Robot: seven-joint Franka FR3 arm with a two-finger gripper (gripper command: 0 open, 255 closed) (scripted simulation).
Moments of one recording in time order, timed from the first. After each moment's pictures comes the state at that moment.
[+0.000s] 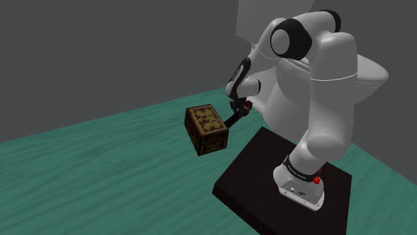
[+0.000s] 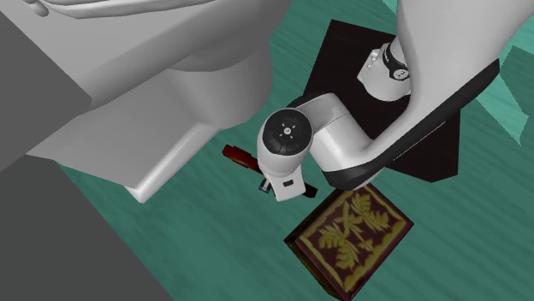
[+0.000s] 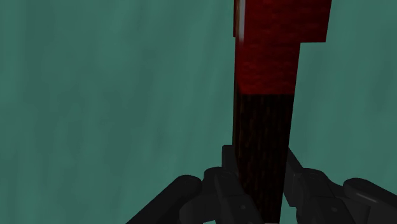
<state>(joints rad) -0.01 0.49 -0.44 -2.34 0.27 2.73 -2.14</state>
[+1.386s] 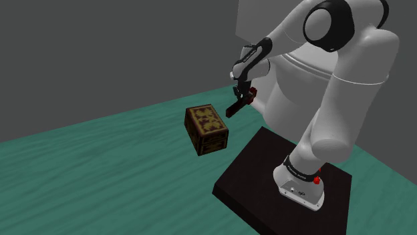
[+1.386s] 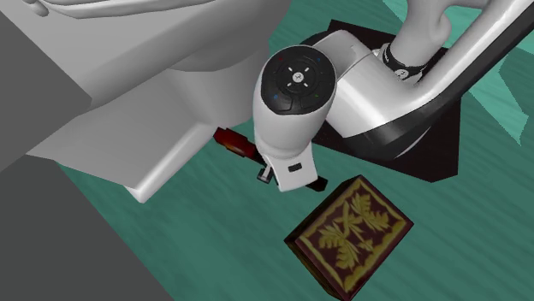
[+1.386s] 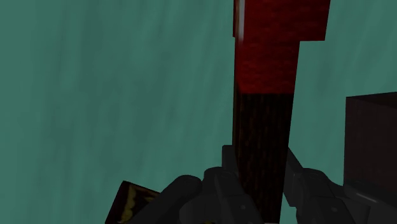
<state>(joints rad) 0.13 0.21 -0.62 -2.37 0.03 2.49 -1.99</state>
